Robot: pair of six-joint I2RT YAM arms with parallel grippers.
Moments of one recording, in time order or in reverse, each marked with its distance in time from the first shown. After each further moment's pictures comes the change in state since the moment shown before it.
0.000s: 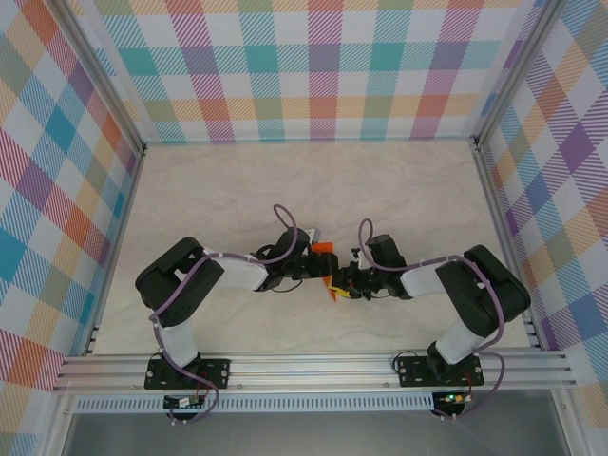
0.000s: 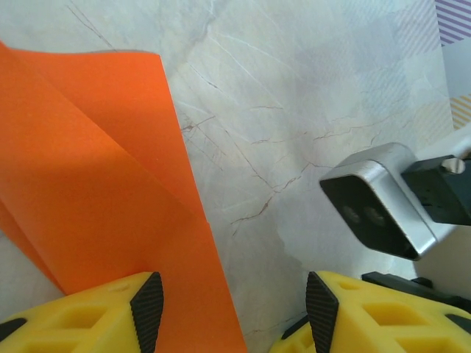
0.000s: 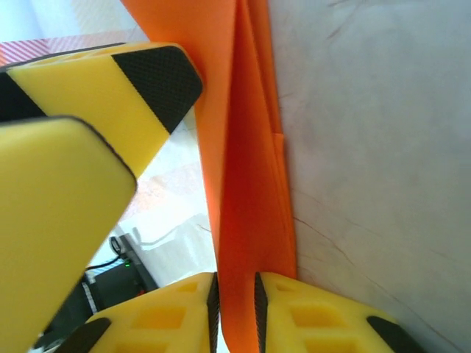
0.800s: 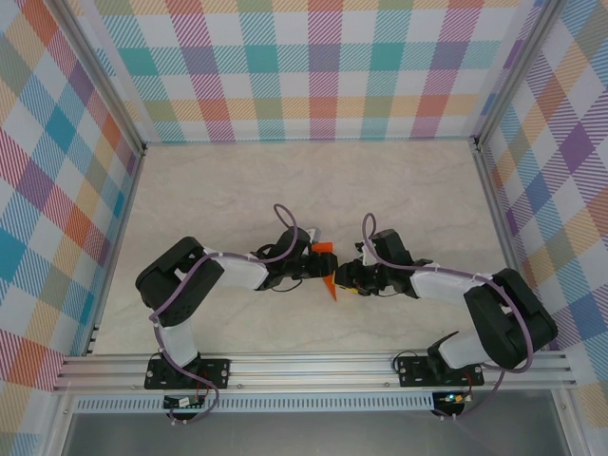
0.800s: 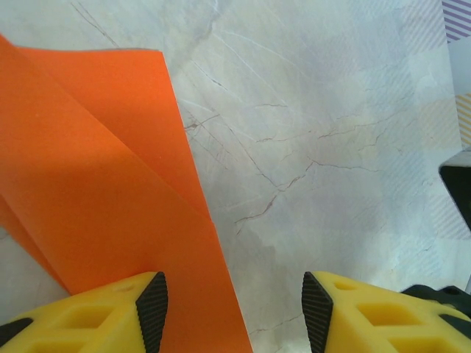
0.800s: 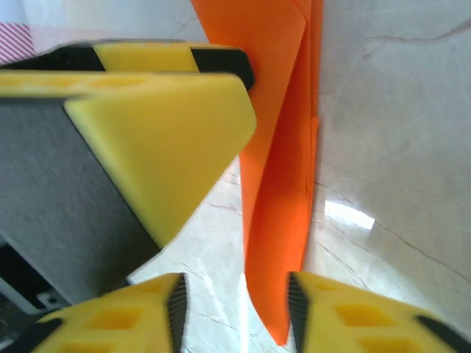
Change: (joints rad) left arm 0.001 0.000 0.008 -0.022 0.003 0.005; right arm 0.018 -0.195 0.040 -0.269 0.105 -0.159
